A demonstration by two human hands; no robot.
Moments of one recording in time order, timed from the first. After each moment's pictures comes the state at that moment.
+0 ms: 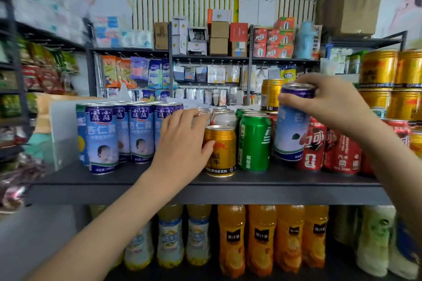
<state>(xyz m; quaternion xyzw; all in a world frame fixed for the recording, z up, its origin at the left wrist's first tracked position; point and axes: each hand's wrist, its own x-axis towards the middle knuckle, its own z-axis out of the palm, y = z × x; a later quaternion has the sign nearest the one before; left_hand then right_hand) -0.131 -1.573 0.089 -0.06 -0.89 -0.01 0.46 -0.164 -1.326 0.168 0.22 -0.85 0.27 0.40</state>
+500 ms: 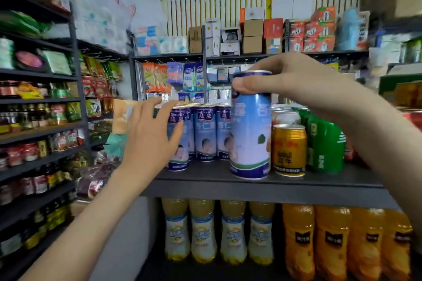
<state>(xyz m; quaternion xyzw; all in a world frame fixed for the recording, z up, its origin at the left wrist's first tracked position) -0.081 -1.733 0.096 0.04 -0.83 -0.02 0.55 -0.098 -1.483 0.195 0.41 -0.80 0.40 0.16</state>
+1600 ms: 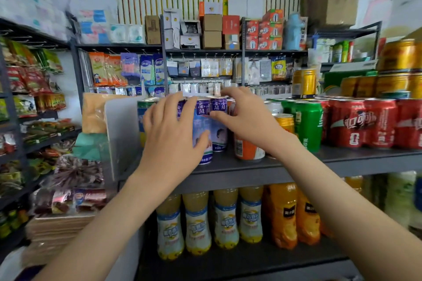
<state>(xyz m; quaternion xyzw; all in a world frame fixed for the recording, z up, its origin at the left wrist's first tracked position) -0.080 -1.724 0.085 -0.09 -0.83 -0.04 0.54 -0.127 -1.565 0.128 0.28 -0.86 0.27 0.34</state>
